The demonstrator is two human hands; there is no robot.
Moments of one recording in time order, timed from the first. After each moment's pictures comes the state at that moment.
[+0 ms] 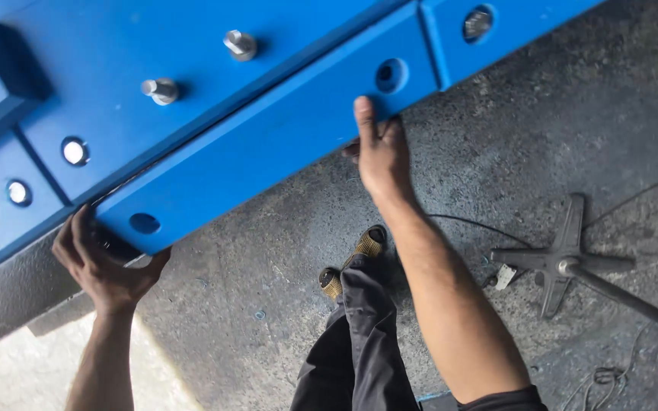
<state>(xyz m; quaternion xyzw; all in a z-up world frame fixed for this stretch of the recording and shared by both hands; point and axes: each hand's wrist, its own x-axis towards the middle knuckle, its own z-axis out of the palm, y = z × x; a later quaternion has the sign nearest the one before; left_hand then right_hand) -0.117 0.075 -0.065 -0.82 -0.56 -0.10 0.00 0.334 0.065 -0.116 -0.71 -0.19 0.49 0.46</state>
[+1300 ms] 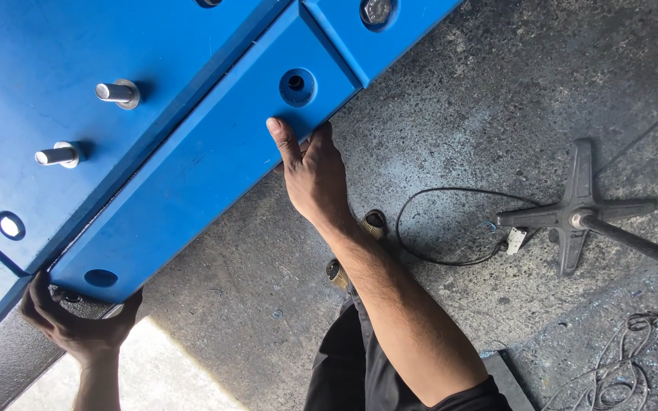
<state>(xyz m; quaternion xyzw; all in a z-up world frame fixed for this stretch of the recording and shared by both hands) -0.140 0.074 -0.079 -0.83 -0.56 0.01 0.05 0.329 0.066 -0.120 -0.72 -0.20 0.50 0.44</state>
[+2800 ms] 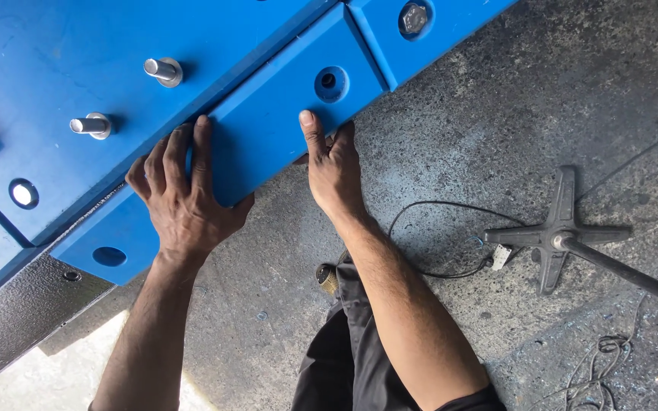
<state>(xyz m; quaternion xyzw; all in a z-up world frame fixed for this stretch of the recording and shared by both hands) 0.122 0.127 -0.063 -0.92 -0.40 -0.03 0.02 0.324 0.064 -0.123 -0.71 -0.20 0.49 0.45</state>
